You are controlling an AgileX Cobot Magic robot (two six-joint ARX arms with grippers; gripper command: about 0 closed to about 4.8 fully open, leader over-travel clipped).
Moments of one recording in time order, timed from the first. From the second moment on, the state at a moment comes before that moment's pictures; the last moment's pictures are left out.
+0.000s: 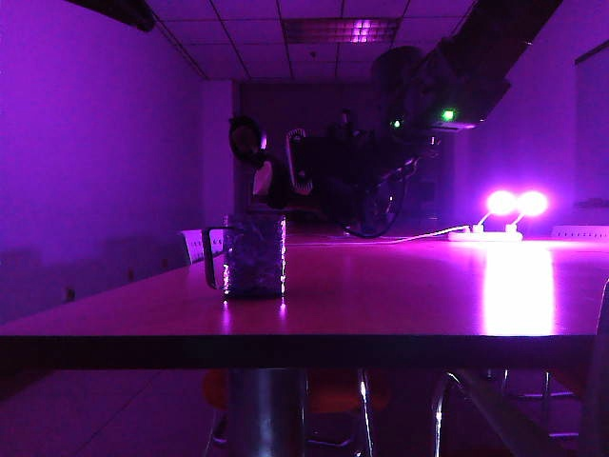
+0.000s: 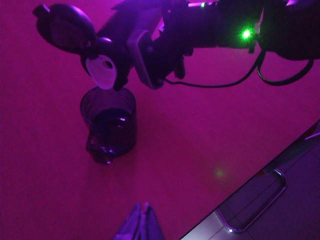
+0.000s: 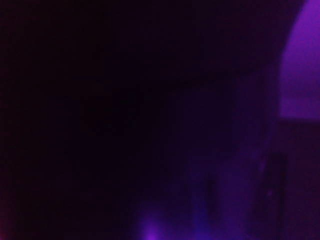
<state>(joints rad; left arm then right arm) -0.42 1.05 1.07 -0.52 0.22 0.14 0.40 2.17 1.61 0.30 -0.19 -1.53</state>
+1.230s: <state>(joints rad) -0.42 1.05 1.07 -0.52 0.22 0.14 0.40 2.17 1.61 0.33 -0.19 -1.61</state>
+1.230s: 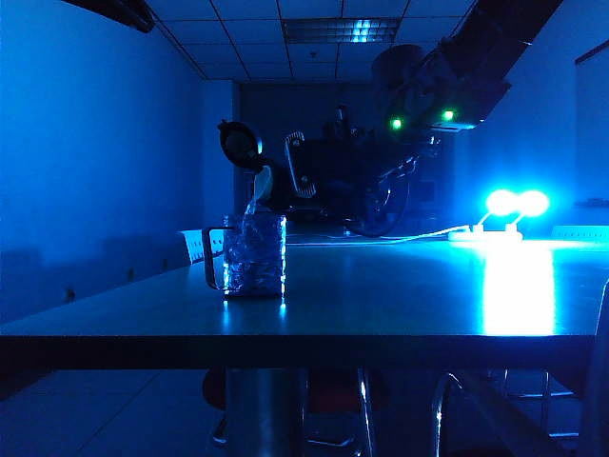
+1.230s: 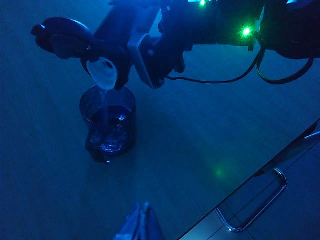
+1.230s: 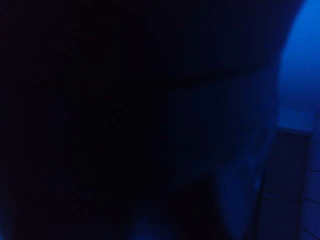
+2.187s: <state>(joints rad) -0.42 1.05 1.07 -0.52 0.22 0.14 0.40 2.17 1.61 0.34 -0.19 -1.63</state>
